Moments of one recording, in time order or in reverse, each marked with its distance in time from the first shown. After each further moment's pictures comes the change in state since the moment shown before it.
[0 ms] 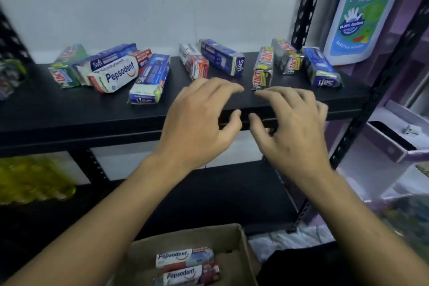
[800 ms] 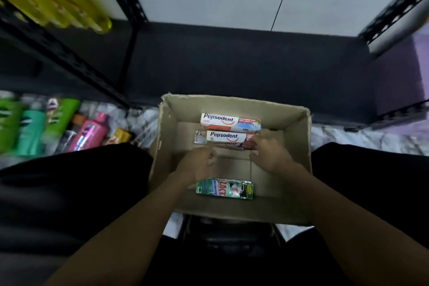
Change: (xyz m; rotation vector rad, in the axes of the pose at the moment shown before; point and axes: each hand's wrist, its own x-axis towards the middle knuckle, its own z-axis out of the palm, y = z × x) left_hand -0.467 -0.060 0.129 -0.296 -1.165 -1.145; right_hand -0.347 -0.028 0.255 0.166 -1.473 0.097
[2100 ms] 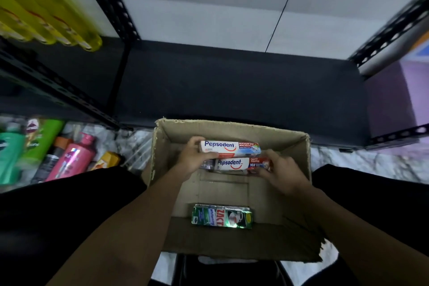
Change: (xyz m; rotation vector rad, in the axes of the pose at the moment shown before) left_hand 0.098 -0.021 -0.020 -0.915 0.172 -0.192; right_hand 0.005 0.030 -0.023 0.271 0.064 0.028
